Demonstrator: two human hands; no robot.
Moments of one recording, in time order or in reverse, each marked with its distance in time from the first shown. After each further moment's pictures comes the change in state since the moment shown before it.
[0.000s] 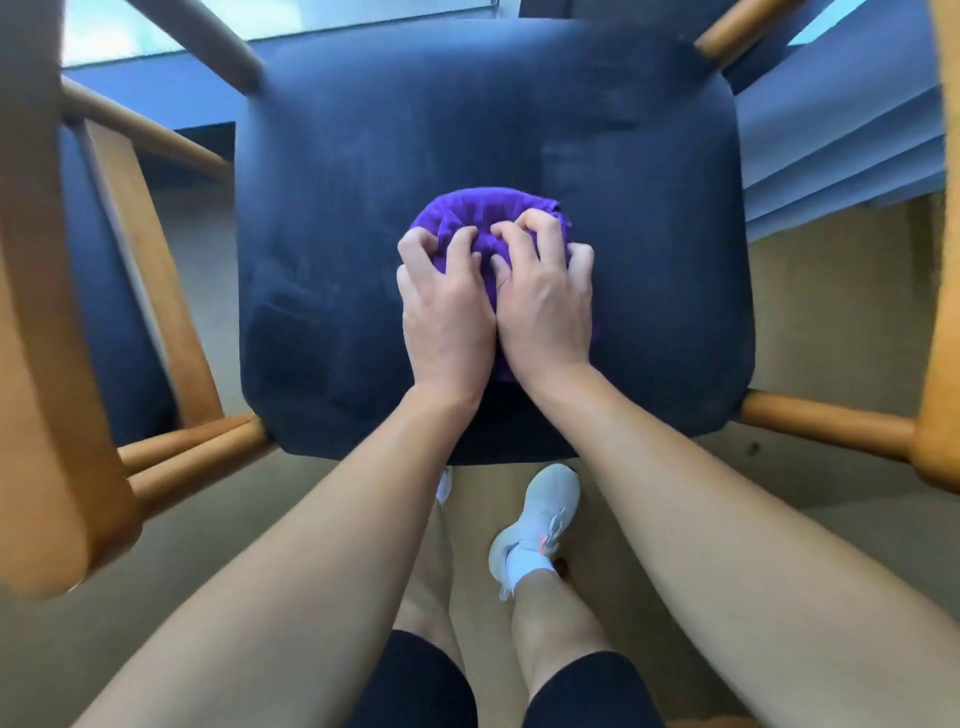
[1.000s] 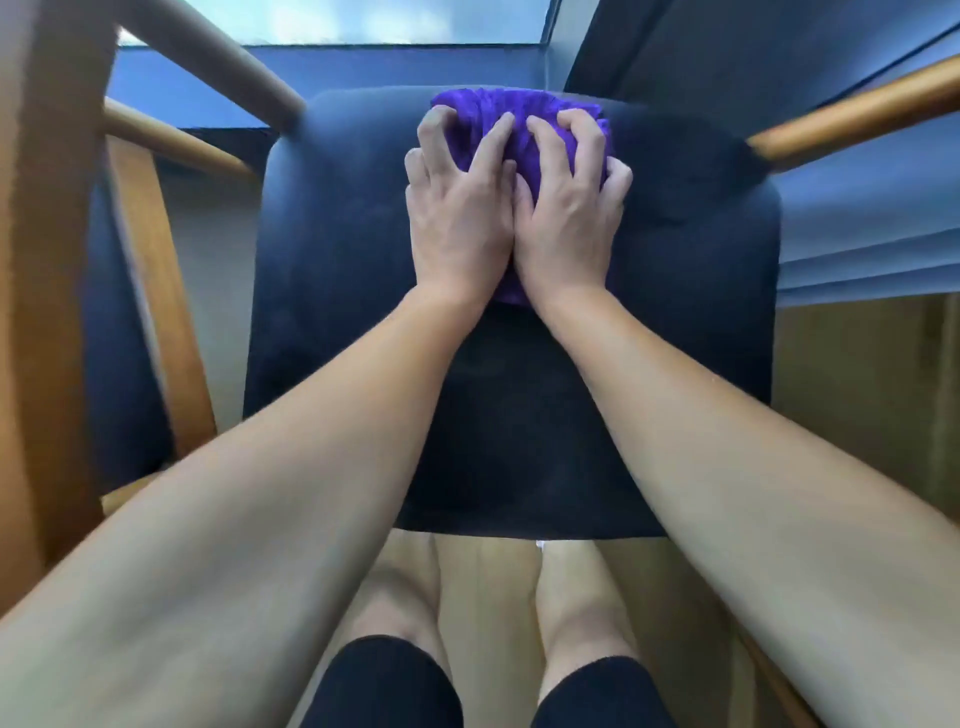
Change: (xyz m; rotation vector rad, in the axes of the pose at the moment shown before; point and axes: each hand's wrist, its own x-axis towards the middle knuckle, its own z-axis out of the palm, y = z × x) left_hand 0.145 0.022 -0.012 -0.021 0.067 0.049; right_hand 0.138 -0.030 -0.012 0.047 0.043 -0.023
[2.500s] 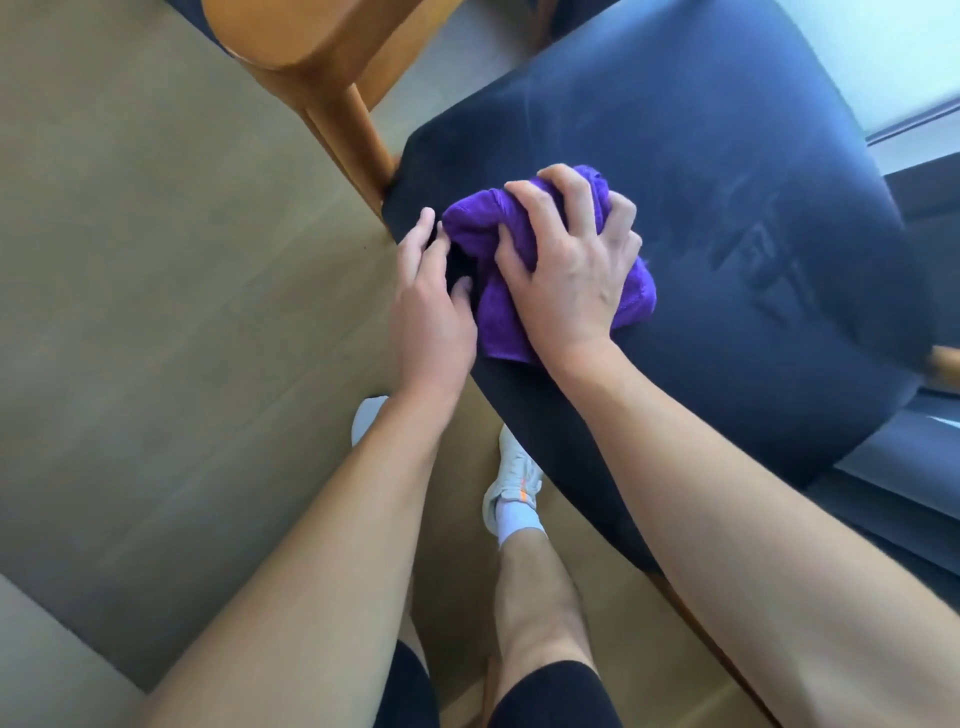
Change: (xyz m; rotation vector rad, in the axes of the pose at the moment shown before) left_hand -0.262 -0.073 -0.012 -0.498 0.512 -0.829; right_hand -0.167 -0.039 0.036 -0.115 -0.194 -0.905
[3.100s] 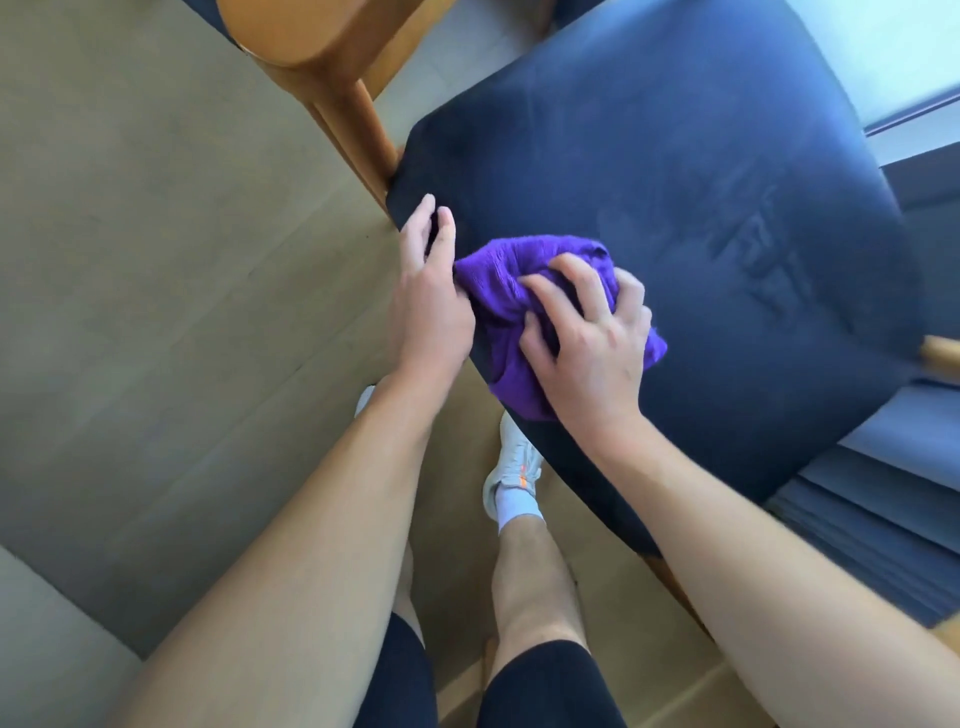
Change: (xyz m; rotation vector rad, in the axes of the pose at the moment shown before) left_hand 0.003 -0.003 -0.004 0.115 -0.078 0.055; right_hand -0.067 0.033 -0.015 -0.005 0.029 -0.142
